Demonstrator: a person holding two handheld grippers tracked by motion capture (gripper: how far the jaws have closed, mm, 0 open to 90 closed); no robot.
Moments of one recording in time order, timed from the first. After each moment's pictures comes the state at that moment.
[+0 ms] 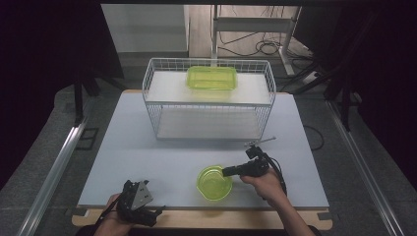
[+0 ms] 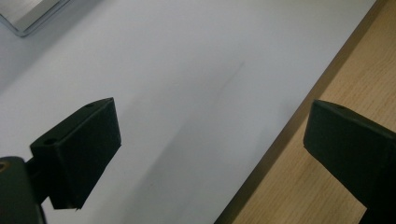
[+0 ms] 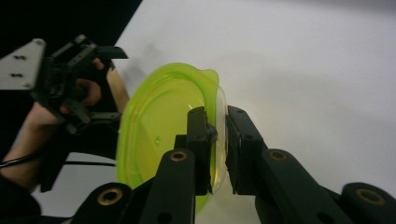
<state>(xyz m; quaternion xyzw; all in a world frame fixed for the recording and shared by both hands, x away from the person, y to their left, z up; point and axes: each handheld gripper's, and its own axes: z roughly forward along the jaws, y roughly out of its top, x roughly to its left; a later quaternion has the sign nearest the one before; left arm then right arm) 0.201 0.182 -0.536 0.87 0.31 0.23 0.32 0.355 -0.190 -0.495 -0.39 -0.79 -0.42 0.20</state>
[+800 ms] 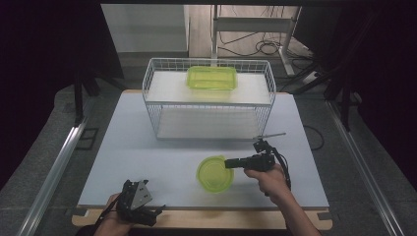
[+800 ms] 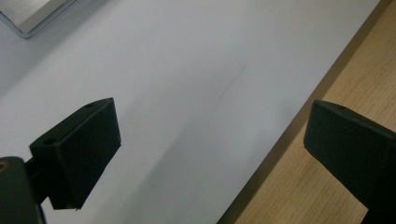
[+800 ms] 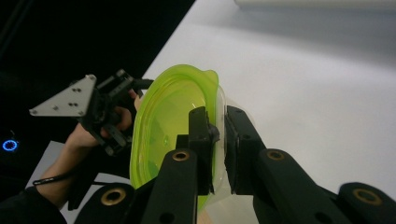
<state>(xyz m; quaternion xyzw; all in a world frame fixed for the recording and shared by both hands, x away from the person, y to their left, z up) 0.202 0.185 -0.534 0.86 0.31 0.23 0.33 0.354 -0.201 -0.461 -0.39 -0.76 -0.48 0.19</state>
